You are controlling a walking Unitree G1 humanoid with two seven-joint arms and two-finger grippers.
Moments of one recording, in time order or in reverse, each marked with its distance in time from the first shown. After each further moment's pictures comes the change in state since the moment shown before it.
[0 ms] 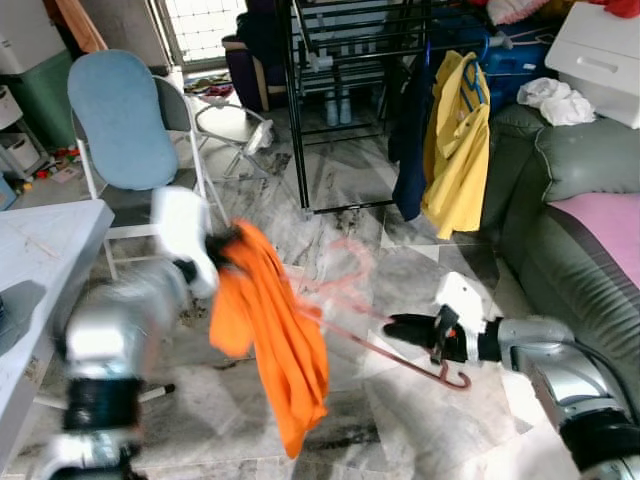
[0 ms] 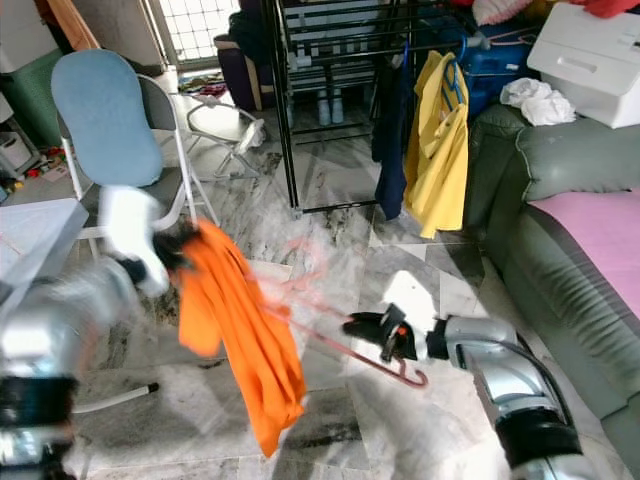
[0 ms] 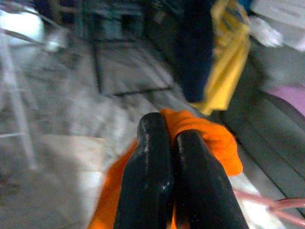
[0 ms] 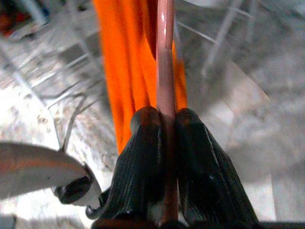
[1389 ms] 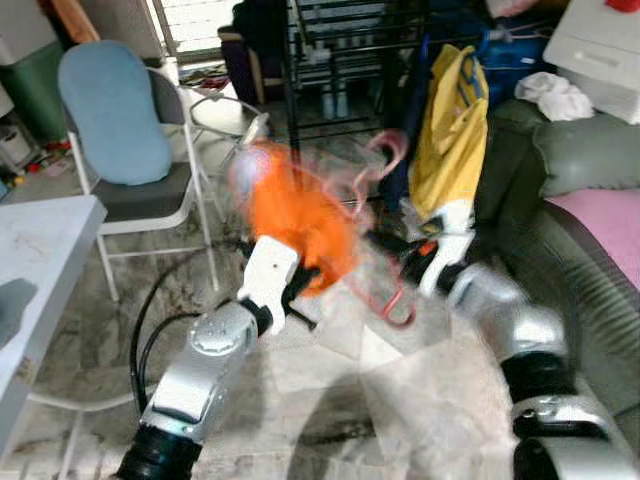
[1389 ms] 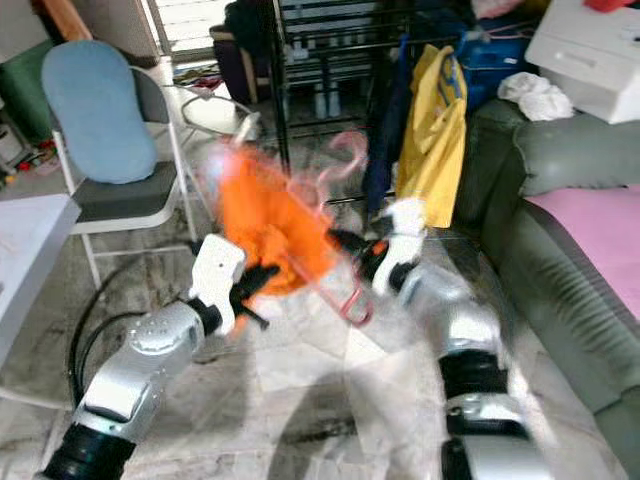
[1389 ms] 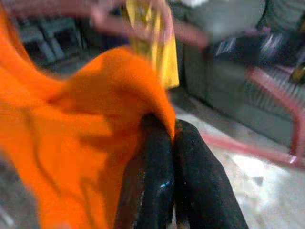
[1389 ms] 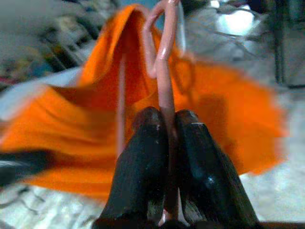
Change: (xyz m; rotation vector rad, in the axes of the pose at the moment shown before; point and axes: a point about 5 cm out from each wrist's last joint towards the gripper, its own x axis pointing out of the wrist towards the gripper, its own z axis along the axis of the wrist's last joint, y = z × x) left arm 0.007 -0.097 -0.060 0.335 -0.033 -0.270; right arm 0.053 -0.016 0.069 0.413 -0.372 -0.290
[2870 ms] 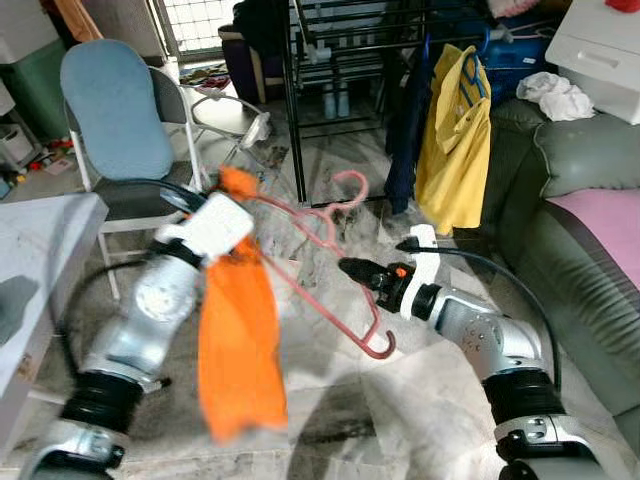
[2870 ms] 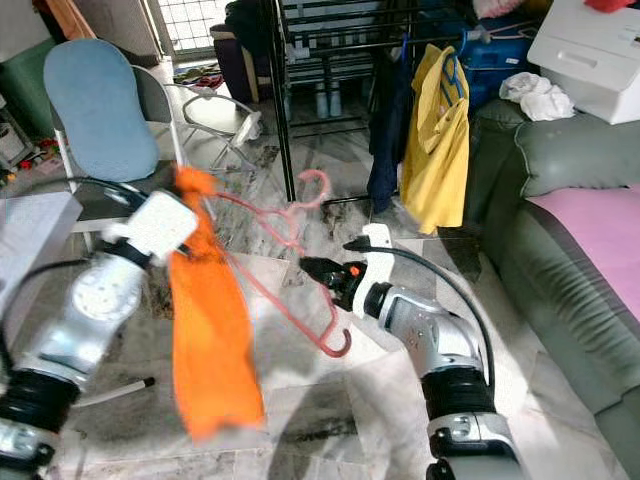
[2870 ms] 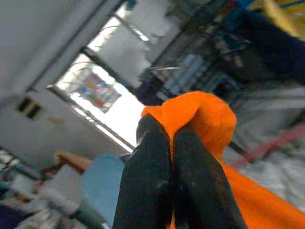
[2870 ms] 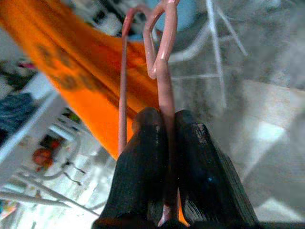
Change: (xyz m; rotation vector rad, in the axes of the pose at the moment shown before) left arm -0.022 0.097 0.043 0.779 -0.191 0.521; right arm -0.004 0.025 -0.027 0.120 0.145 0.146
